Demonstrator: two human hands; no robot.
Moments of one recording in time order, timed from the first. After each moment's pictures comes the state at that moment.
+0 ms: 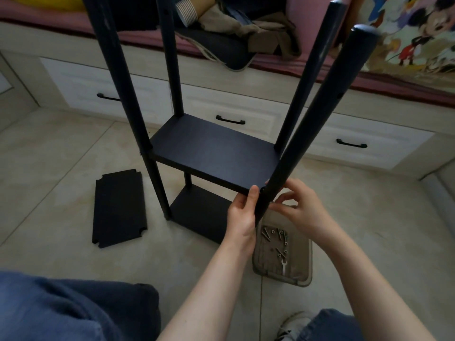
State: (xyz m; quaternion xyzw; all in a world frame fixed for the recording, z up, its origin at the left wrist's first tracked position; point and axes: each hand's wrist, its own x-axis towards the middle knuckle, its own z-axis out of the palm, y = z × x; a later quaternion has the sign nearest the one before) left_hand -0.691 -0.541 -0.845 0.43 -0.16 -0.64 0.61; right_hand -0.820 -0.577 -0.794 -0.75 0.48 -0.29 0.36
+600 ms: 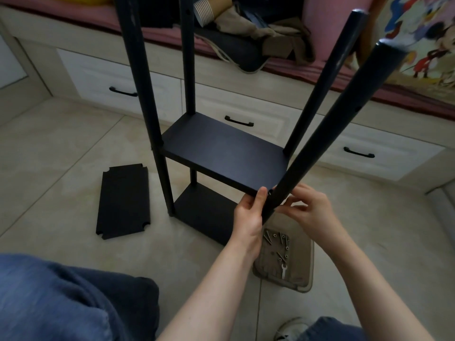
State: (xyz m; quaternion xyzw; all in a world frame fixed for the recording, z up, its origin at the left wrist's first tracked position) left_hand -0.693 -0.542 -0.842 0.42 -0.17 -0.64 0.62; right_hand -0.819 -0.576 -0.787 -0.76 0.46 -0.30 0.34
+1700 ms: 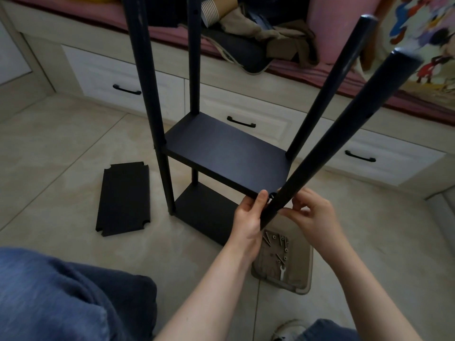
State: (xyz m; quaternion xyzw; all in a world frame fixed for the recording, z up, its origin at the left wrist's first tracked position) left_hand -0.691 -0.539 -0.846 0.39 -0.14 -0.65 0.63; right_hand -0.817 -0.563 -0.783 -0.76 0.51 -0.29 0.27
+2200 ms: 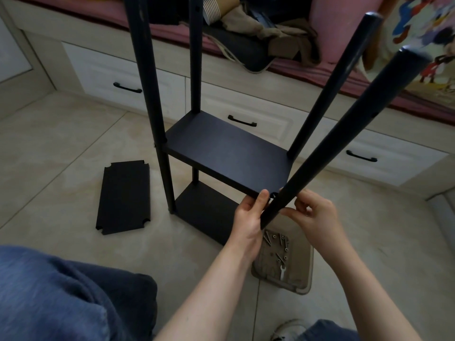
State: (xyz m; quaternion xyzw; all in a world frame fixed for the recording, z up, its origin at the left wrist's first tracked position) left_hand -0.691 -0.540 -0.849 0.36 -0.13 -0.66 0.64; right_hand -0.819 -0.567 -0.789 -0.77 0.49 -0.33 0.25
